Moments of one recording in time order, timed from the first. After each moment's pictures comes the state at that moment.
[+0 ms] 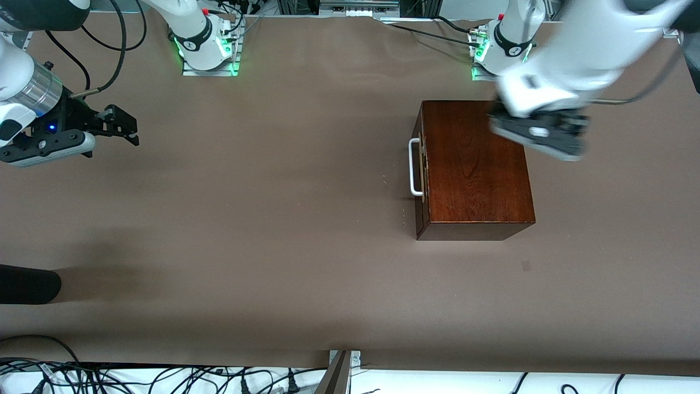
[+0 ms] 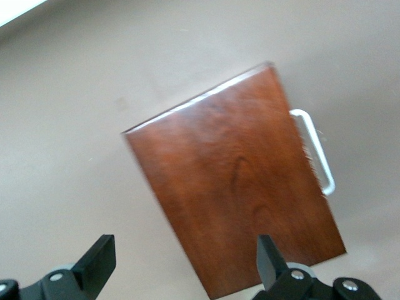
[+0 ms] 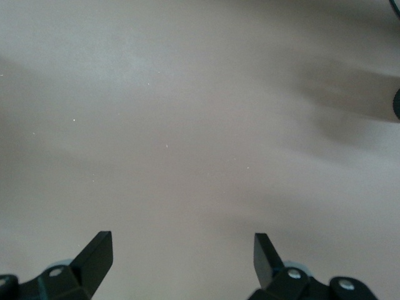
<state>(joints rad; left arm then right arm) -0.39 0.19 0.13 -1.30 0.05 1.41 0.08 0.29 0.03 -0.18 -1.66 0.02 1.69 -0.18</state>
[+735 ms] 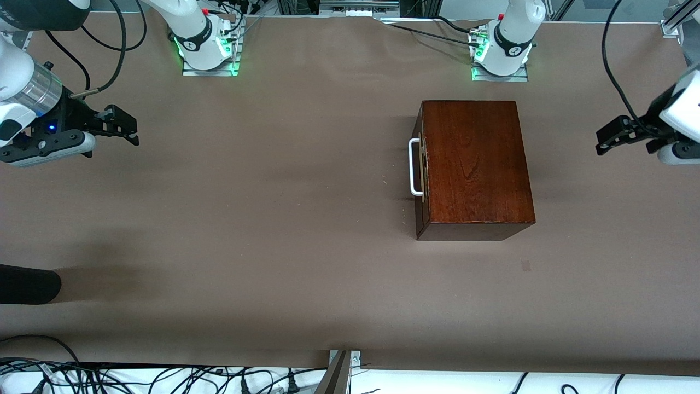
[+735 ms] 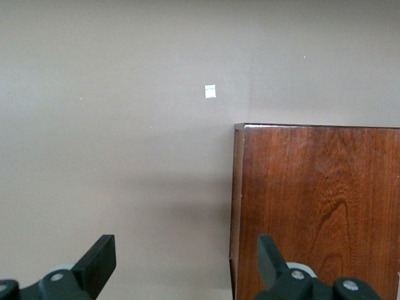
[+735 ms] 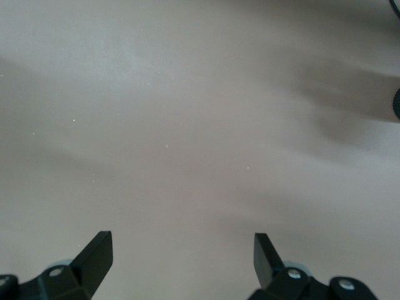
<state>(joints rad) -0.01 0.00 -0.03 -1.62 0.05 1.62 -0.09 0.29 0.03 -0.18 -1.66 0.02 1.69 -0.18</state>
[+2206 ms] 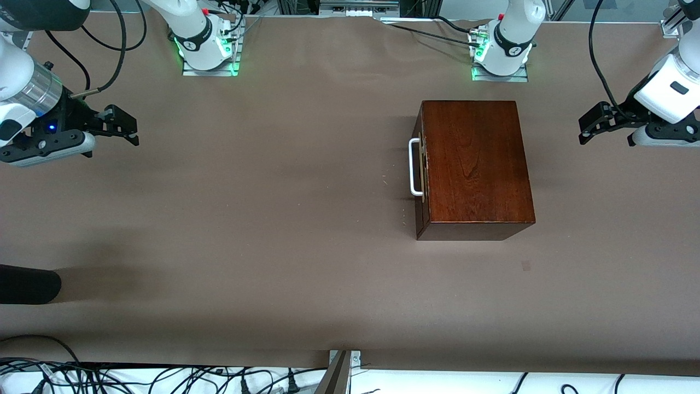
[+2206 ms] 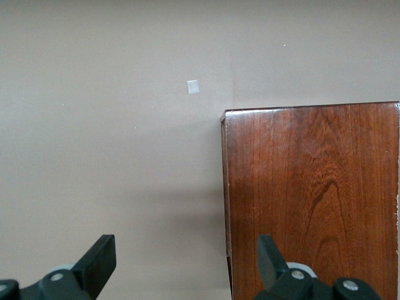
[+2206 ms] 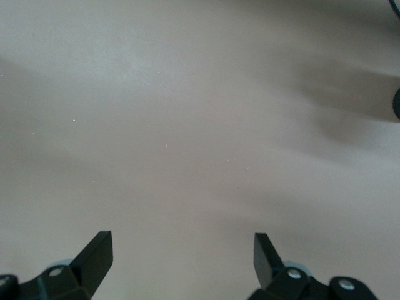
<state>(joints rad) -0.09 -0.06 0.03 -1.72 0.03 1.67 -0.03 0.29 0.03 -0.18 -1.66 0.02 1.69 -0.18</state>
